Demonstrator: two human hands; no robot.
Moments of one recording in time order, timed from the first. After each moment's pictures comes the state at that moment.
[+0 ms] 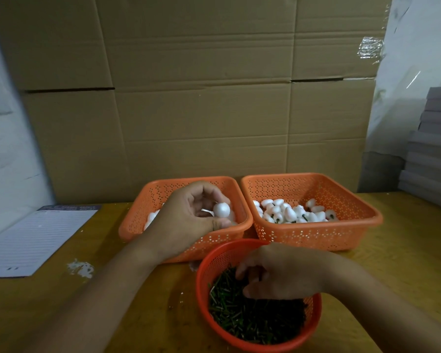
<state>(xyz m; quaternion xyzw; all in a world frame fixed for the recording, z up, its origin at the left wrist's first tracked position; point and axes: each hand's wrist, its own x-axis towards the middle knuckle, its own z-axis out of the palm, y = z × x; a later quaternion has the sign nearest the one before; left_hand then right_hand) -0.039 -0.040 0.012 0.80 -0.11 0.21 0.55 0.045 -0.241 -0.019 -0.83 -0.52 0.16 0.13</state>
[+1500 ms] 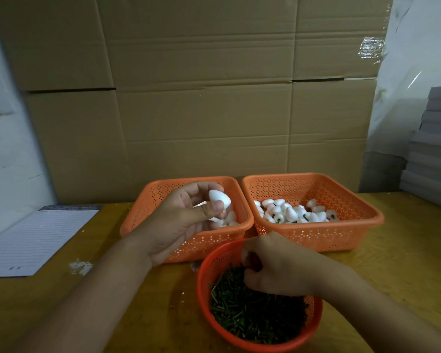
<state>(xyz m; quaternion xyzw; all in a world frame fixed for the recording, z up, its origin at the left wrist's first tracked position) -0.043 -0.033 0.016 0.65 -0.08 0.09 0.75 0.035 -0.236 -0.019 -0.85 -0.50 0.04 0.18</state>
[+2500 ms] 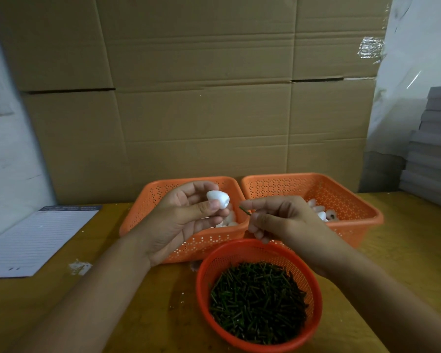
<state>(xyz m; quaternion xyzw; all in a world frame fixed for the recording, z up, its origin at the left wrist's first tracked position) -0.044 -0.032 0.018 0.61 -0.07 0.09 0.79 0.029 -0.242 0.011 -0.67 -0.36 0.12 0.64</state>
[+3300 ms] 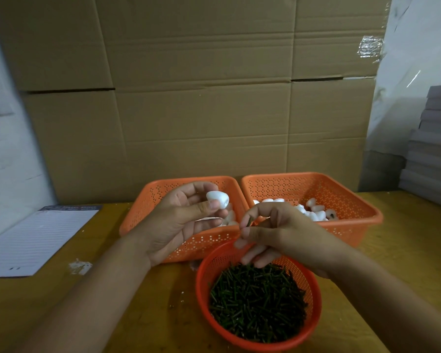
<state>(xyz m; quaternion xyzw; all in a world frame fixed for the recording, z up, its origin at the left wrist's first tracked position) -0.043 -0.032 0.016 0.61 -0.07 0.08 0.79 0.027 -0.243 0.012 -0.69 -0.36 0.25 0.57</state>
